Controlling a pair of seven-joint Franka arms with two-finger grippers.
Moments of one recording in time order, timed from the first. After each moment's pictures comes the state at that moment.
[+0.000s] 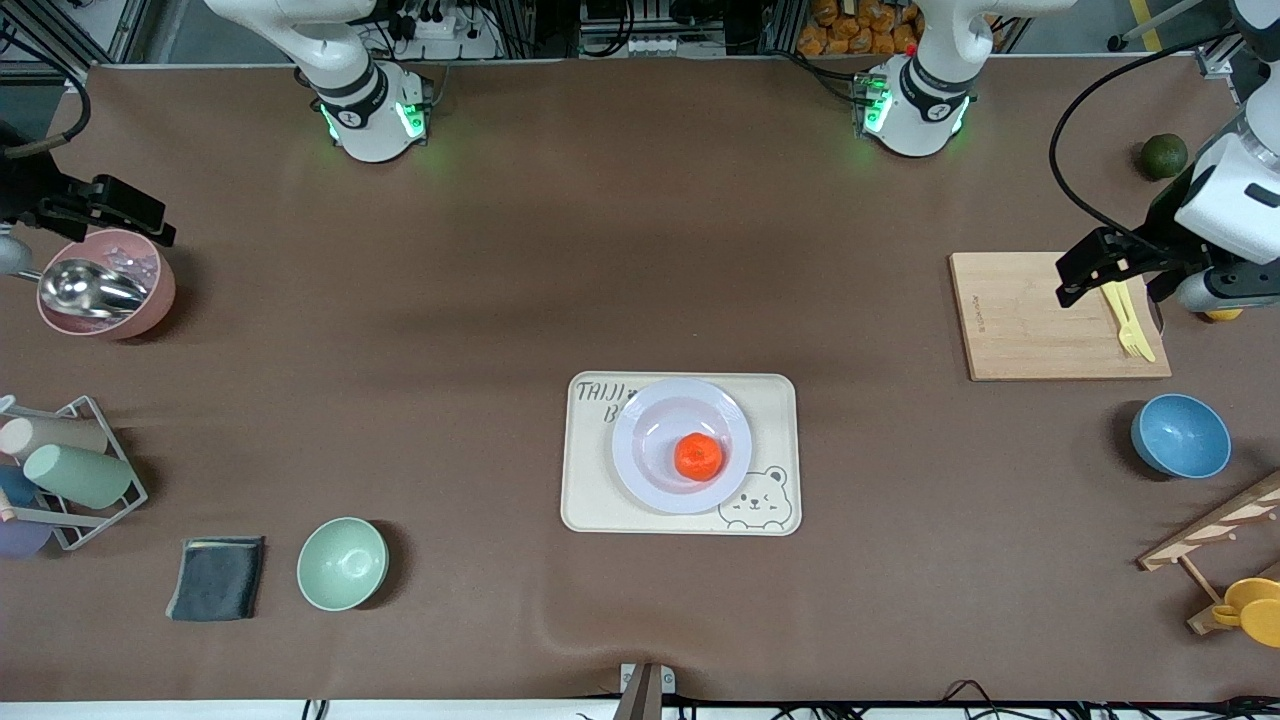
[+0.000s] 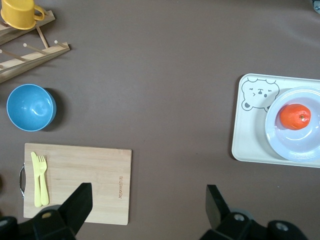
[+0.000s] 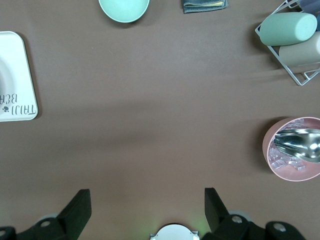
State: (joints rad) left arm -0.13 0.00 0.02 -1.61 0.01 1.71 -0.17; right arm 0.00 0.02 0.01 -1.46 0.02 1.37 0.08
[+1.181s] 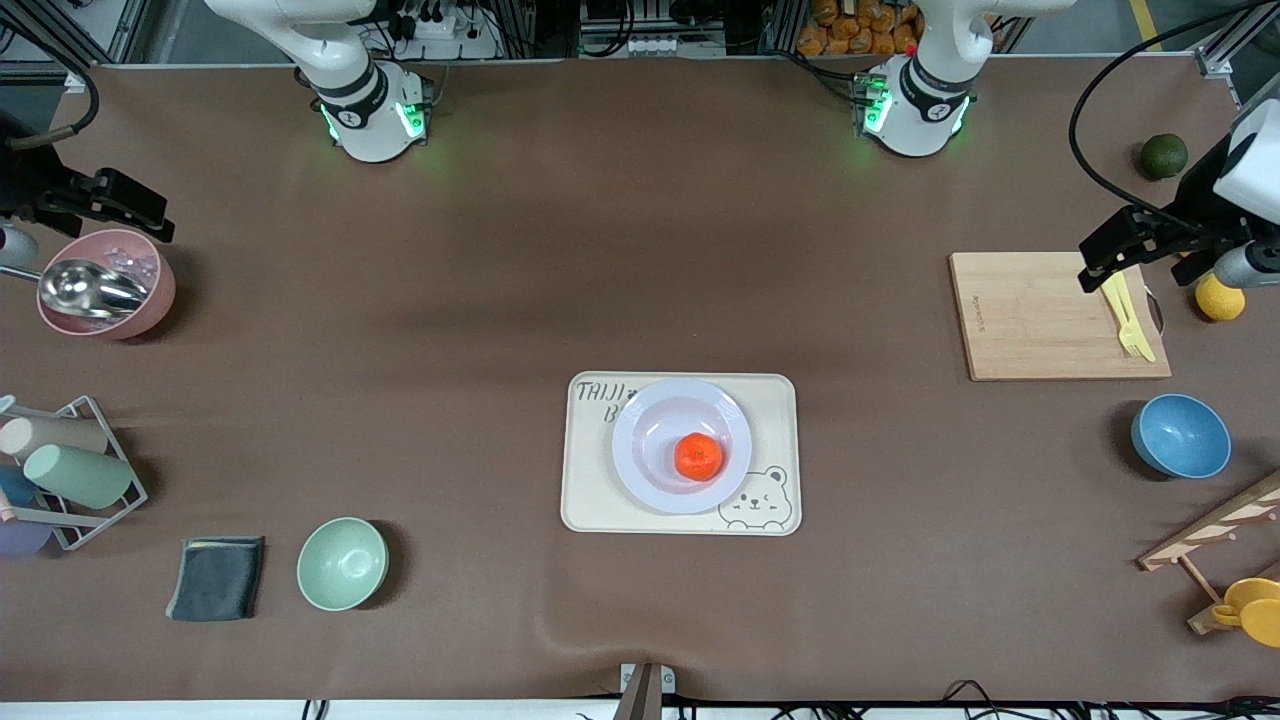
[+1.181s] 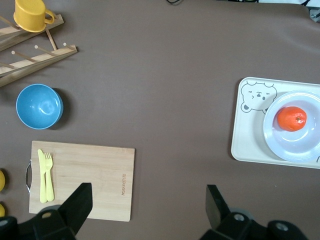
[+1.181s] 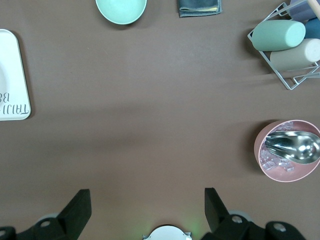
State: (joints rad) left arm -0.12 -0.02 0.02 -1.57 0.01 1.67 -0.17; right arm 0.00 0.01 0.03 -1.46 -0.02 1.37 0.08
